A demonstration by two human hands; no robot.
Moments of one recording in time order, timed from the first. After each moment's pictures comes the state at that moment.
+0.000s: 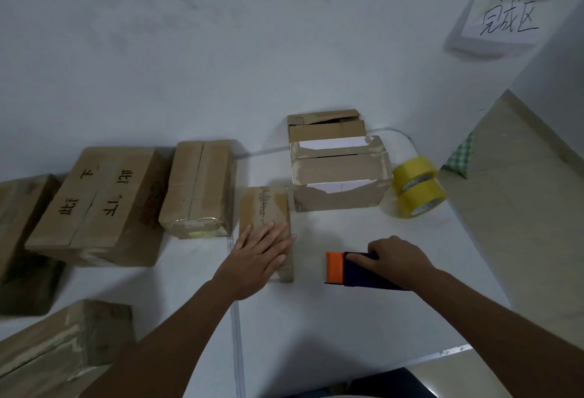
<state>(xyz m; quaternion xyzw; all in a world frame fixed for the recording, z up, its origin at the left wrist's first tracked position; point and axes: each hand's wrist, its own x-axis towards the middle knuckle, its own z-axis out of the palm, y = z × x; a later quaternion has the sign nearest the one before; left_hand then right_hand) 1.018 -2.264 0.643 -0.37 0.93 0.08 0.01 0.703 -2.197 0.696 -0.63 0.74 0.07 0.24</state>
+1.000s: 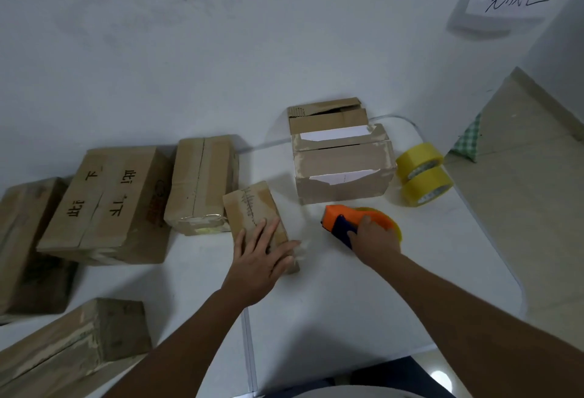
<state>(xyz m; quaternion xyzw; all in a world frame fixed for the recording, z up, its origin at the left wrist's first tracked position) 1.013 -2.243 0.645 -0.45 0.89 0.08 0.01 0.742 -2.227 0.655 -0.54 0.82 0.07 0.21</state>
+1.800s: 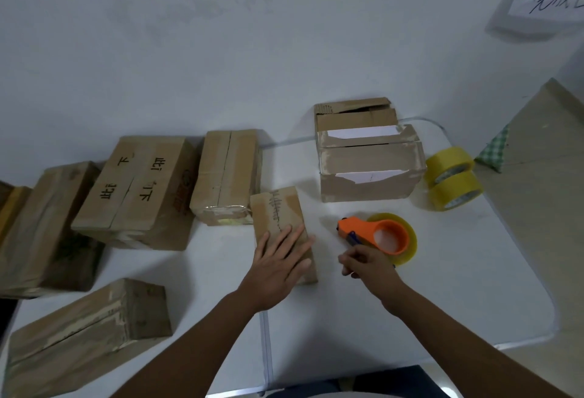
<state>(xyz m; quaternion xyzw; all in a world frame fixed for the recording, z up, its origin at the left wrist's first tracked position) 1.028 -2.227 0.656 -0.44 0.88 0.18 0.03 0.799 -2.178 0.666 -0.36 0.66 -0.34 0.57</state>
